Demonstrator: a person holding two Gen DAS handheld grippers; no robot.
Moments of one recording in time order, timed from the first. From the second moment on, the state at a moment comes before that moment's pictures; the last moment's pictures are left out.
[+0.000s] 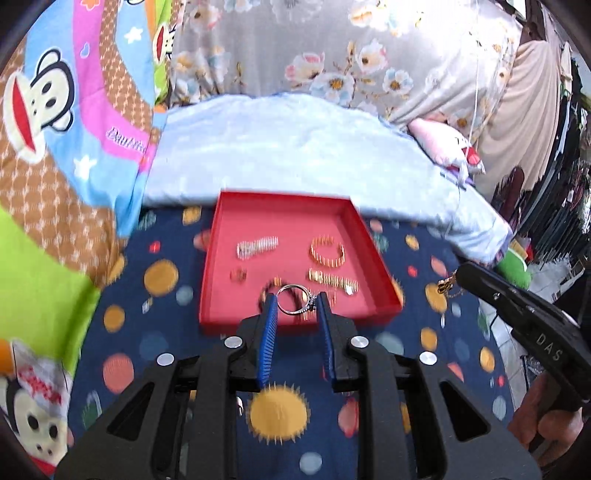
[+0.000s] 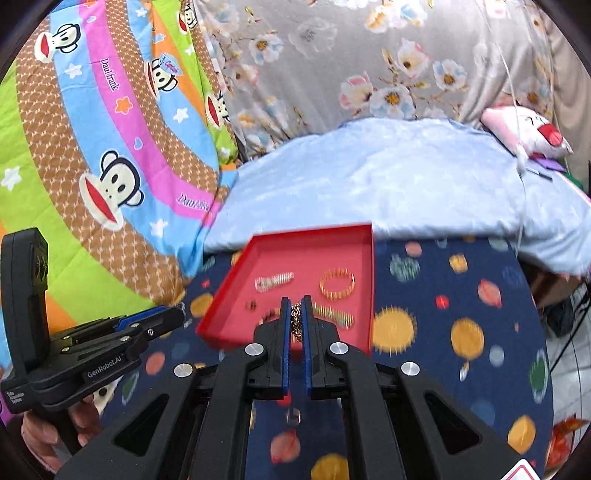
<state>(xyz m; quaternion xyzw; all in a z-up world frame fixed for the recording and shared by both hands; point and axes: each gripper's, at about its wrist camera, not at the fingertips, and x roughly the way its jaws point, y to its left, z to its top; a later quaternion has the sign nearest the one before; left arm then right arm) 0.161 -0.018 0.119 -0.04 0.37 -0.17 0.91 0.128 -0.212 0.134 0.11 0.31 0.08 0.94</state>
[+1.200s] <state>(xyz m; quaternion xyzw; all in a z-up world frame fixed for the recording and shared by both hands) 0.289 -0.041 0.066 -0.03 0.40 -0.11 0.91 0.245 -0.223 0.076 0.14 0.35 0.07 0.92</state>
